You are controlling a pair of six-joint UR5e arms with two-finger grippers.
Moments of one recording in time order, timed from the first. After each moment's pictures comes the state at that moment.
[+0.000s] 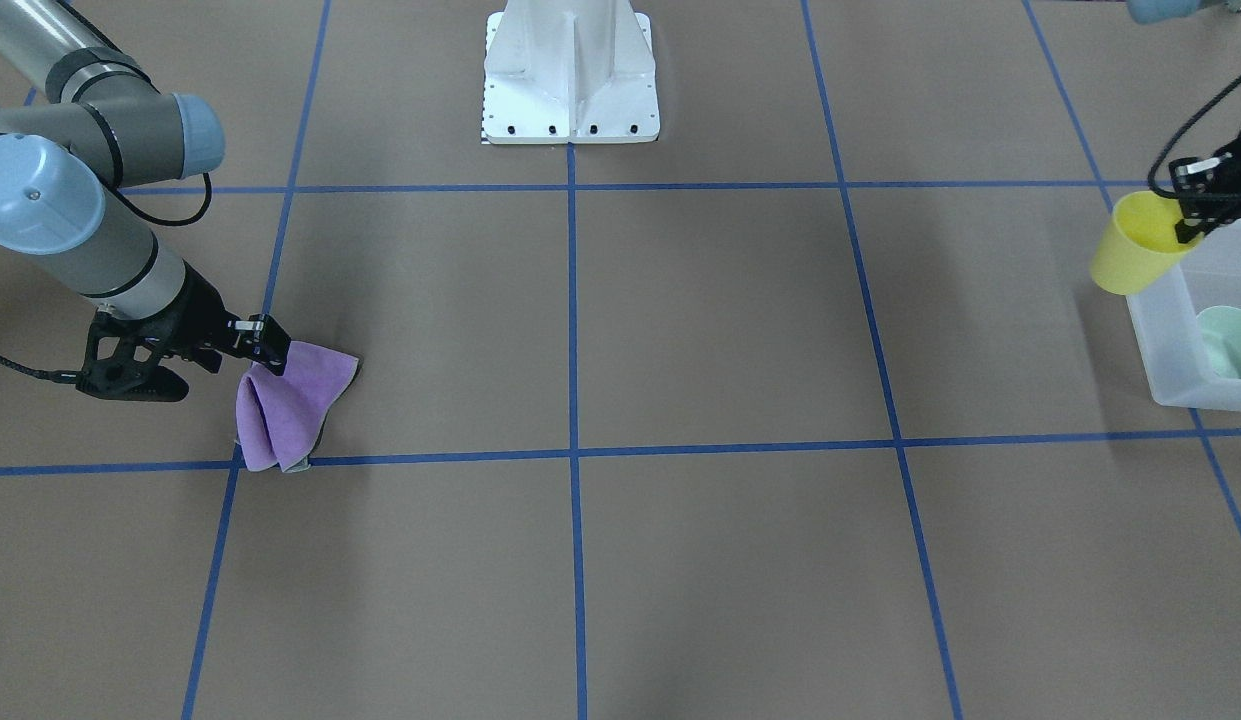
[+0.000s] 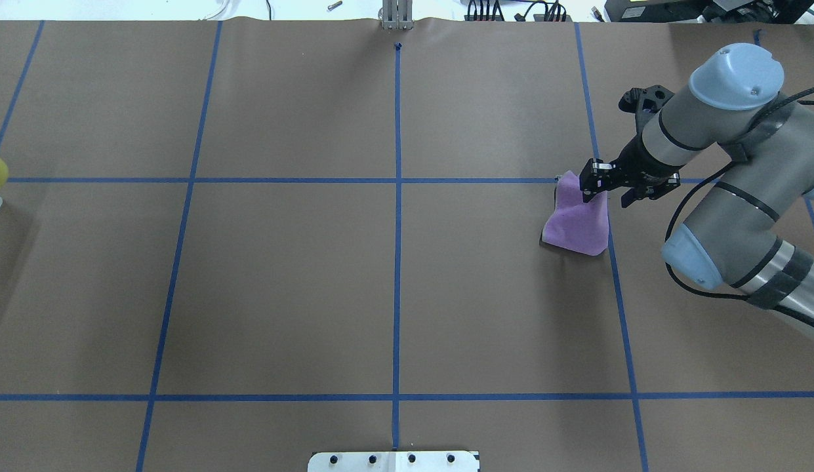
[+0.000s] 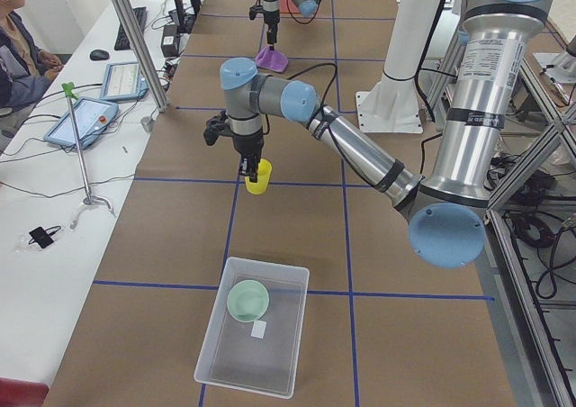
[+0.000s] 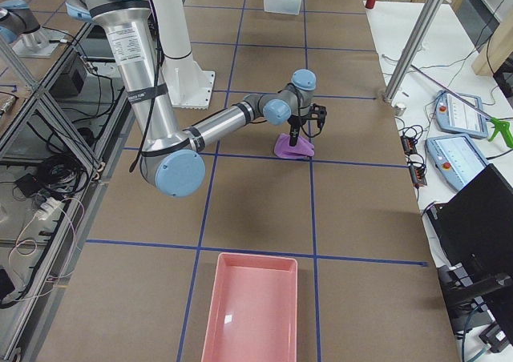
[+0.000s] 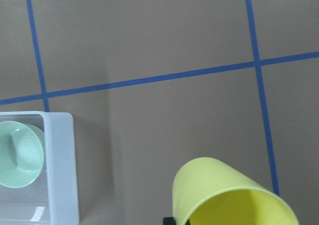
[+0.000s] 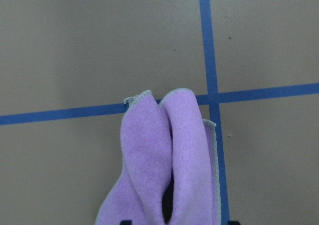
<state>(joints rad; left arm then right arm) -1.35 -1.75 -1.99 -1.14 -2.23 -0.08 0.88 -1.25 1.69 -1.39 2.19 1.01</state>
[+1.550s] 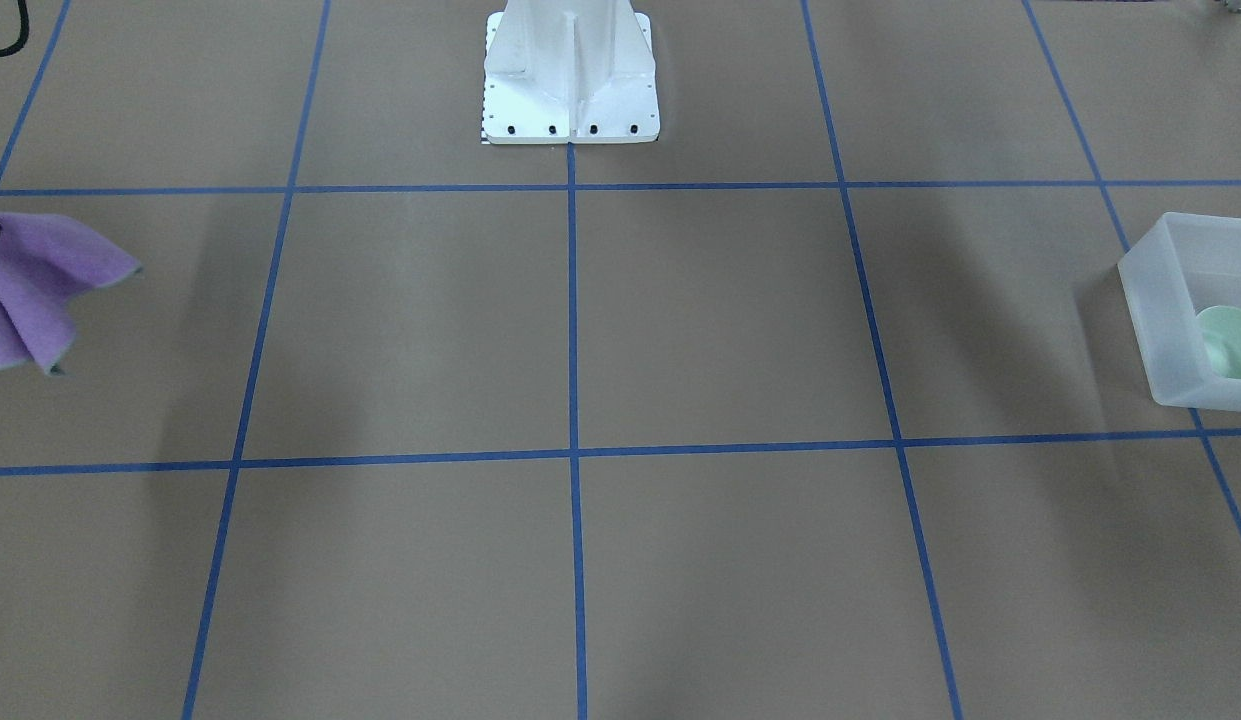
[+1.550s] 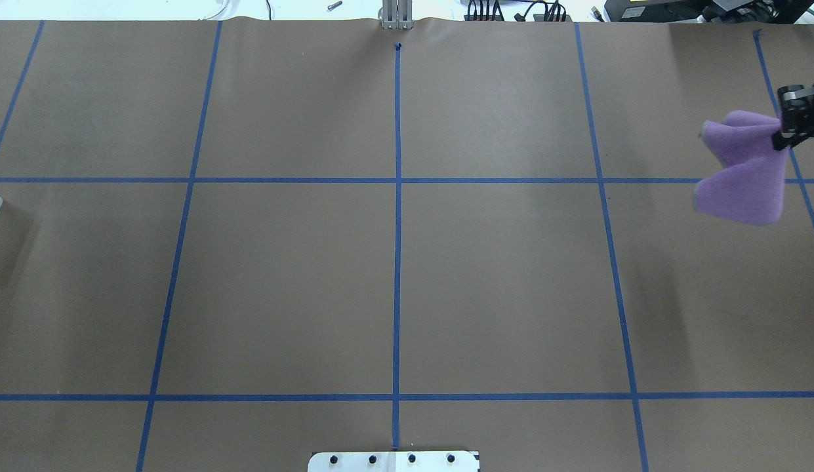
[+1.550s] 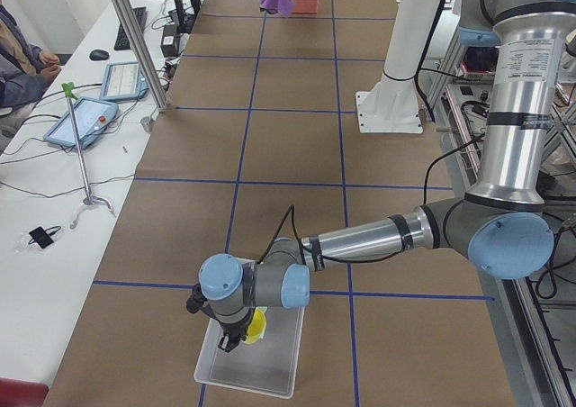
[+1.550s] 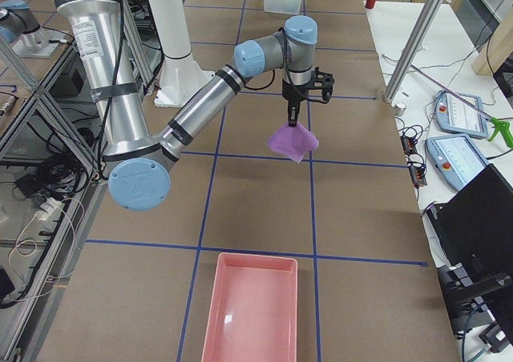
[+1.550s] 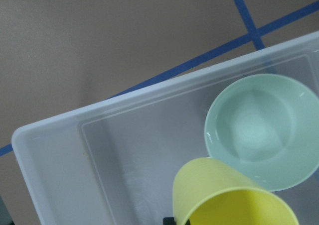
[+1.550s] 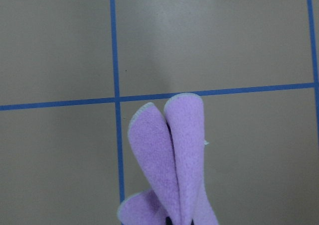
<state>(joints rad) -1.59 -1.66 -1.16 -1.87 -2.25 0.46 1.28 -1.35 2.17 -2.08 2.27 0.49</state>
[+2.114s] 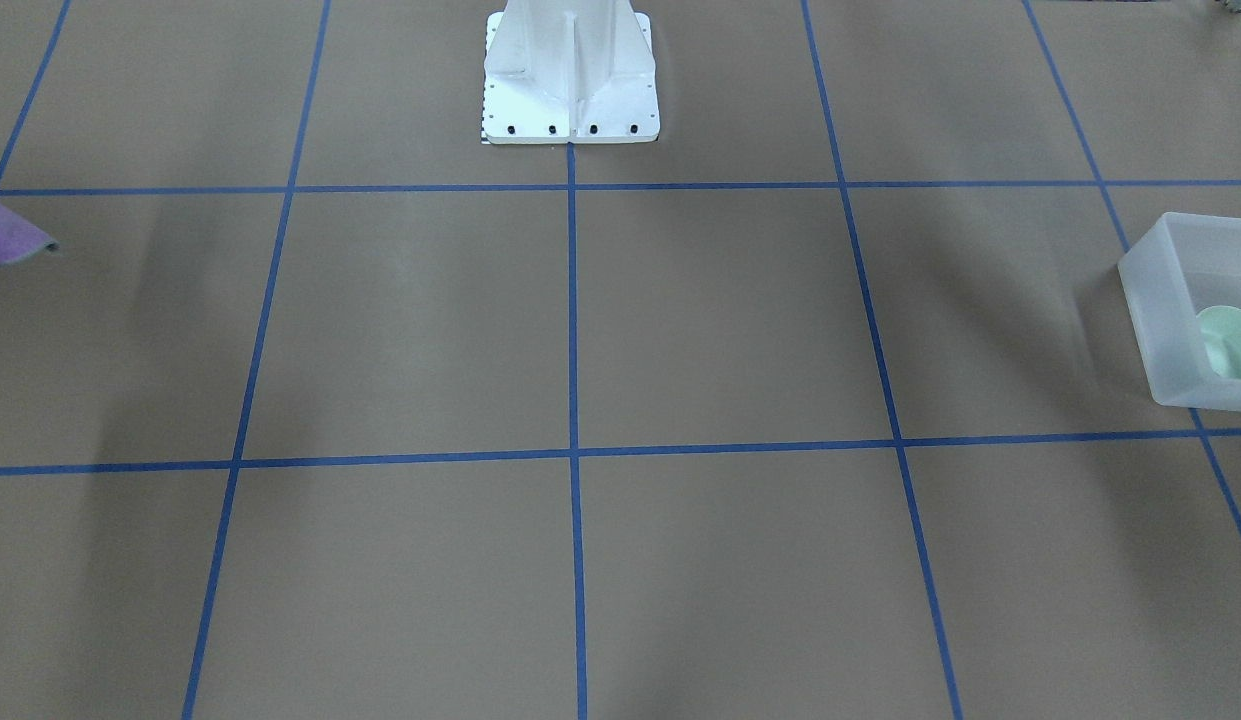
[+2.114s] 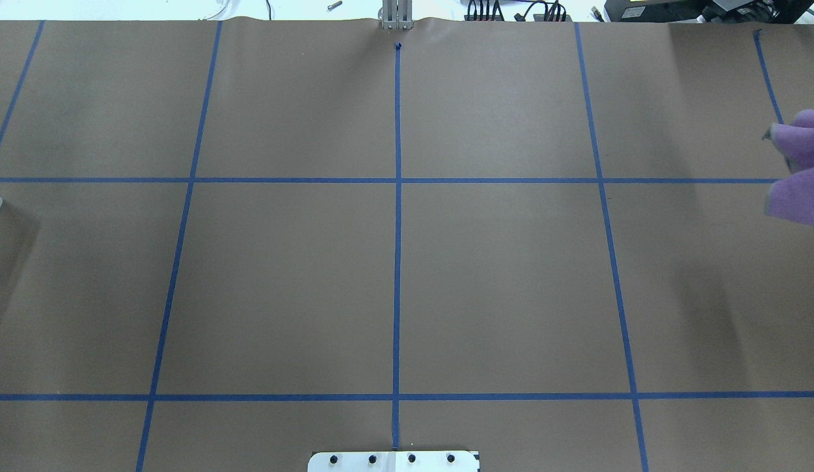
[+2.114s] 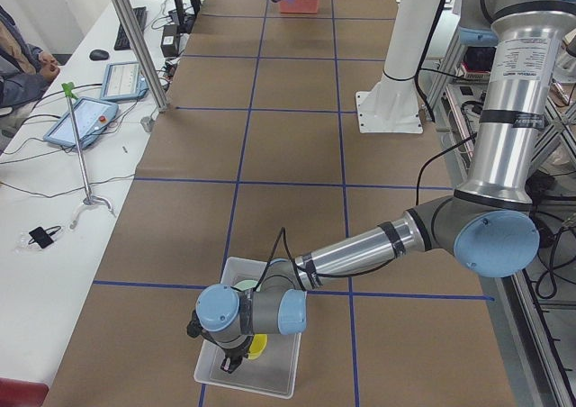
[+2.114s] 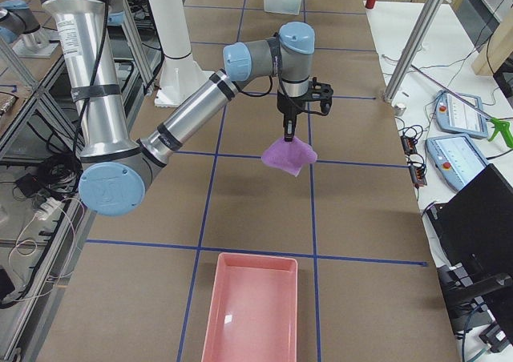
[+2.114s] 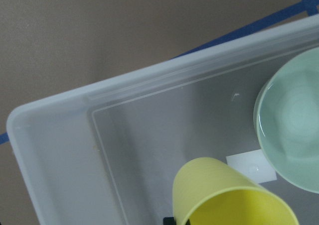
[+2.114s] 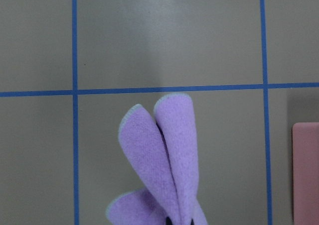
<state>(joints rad) -1.59 -1.70 -1.02 -1.91 -2.28 0.46 1.40 -1.43 2.18 -2.13 2.26 0.29</state>
